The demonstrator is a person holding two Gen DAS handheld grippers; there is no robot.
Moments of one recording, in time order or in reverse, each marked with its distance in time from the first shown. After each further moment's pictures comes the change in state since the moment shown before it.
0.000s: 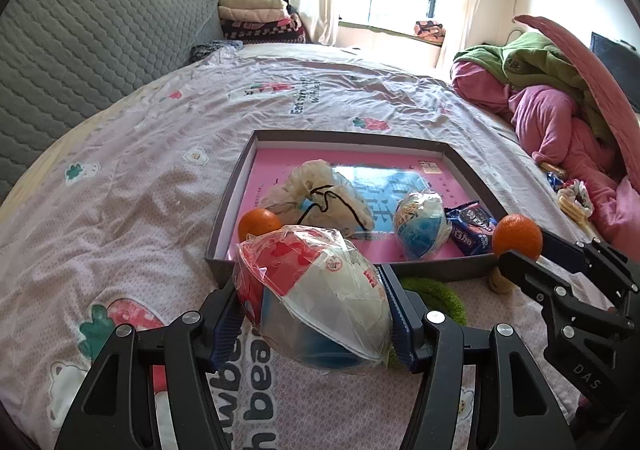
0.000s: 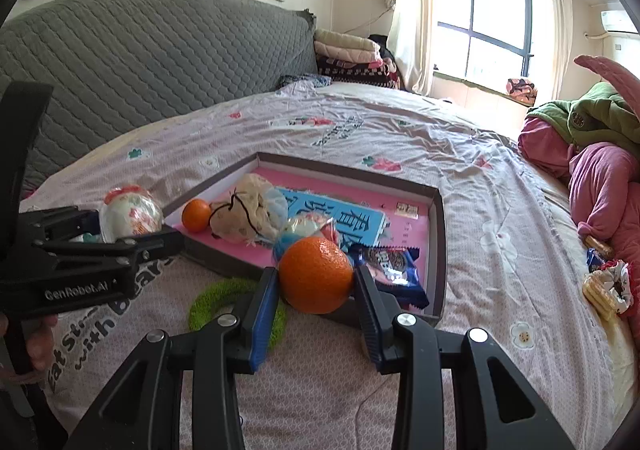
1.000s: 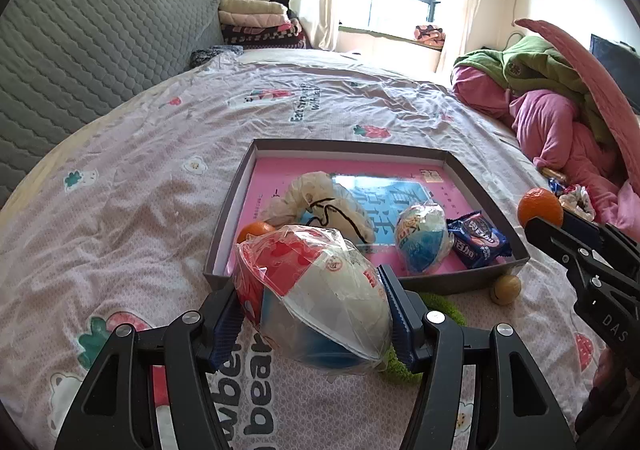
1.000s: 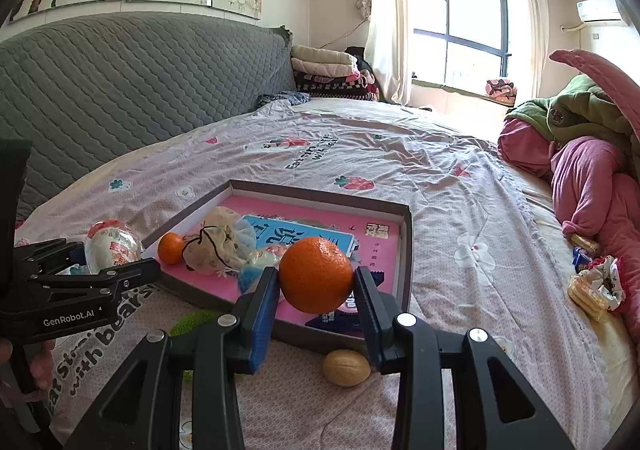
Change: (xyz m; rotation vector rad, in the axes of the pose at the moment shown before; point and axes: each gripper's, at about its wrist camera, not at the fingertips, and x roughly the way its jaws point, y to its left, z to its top) left arm 0.002 -0.001 0.007 0.000 -0.020 0.003; right arm -0.007 -0.029 0.015 0.066 -0.055 -0.048
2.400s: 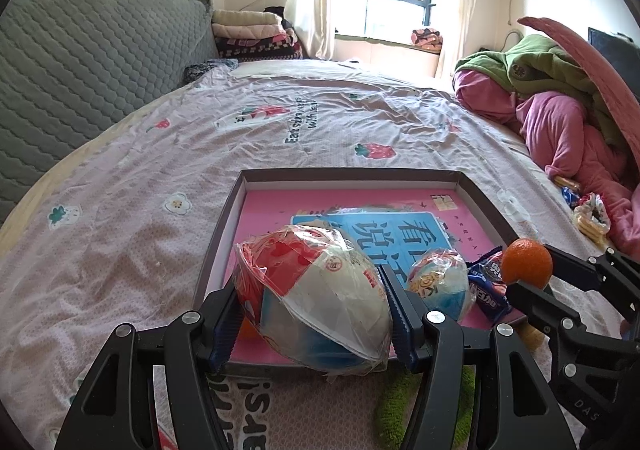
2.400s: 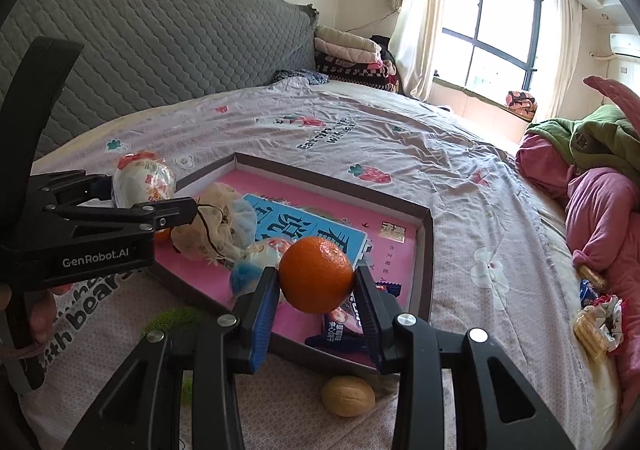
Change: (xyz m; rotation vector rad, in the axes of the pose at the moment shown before) left arm 0.043 -0.008 0.035 0.037 -0.034 0.017; right arm 0.042 0.015 0.003 -0.136 0.075 0.007
